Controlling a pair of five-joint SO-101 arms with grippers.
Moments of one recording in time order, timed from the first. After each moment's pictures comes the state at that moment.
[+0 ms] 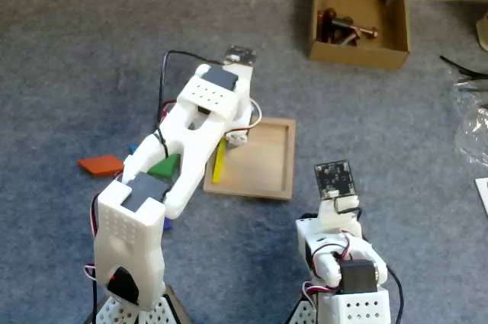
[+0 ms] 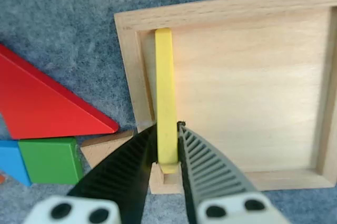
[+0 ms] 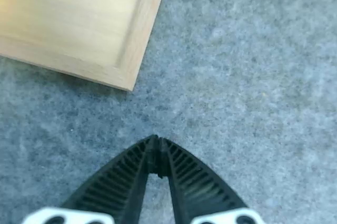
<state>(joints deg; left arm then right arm) 17.8 26.1 -10.8 80.1 18.2 -8.2 -104.7 95.7 72.6 7.8</state>
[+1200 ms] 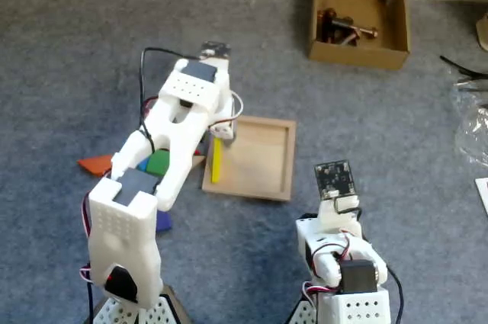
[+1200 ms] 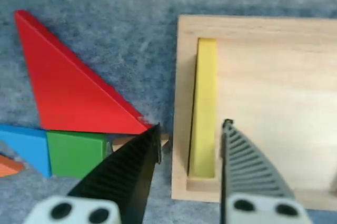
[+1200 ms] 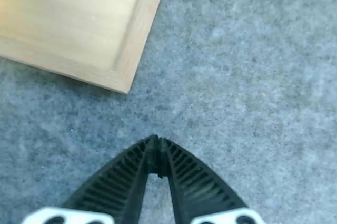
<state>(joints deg) 13.5 26.2 -10.5 80.3 20.1 -8.2 -104.7 95.7 72.6 7.8</state>
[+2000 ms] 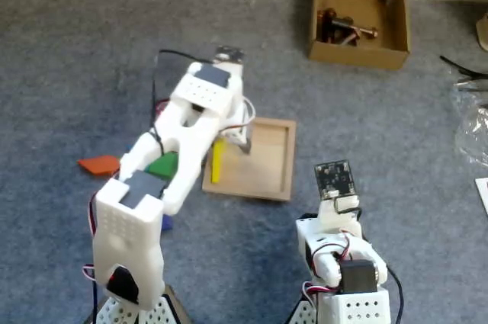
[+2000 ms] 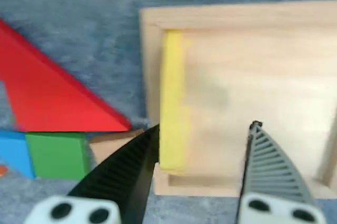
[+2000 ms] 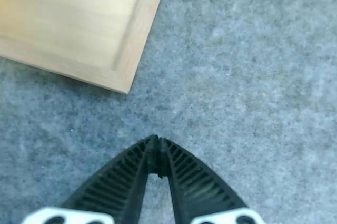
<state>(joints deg) 17.7 26.2 -10.5 80.4 20.0 -8.2 -104.7 95.7 72.6 7.8</state>
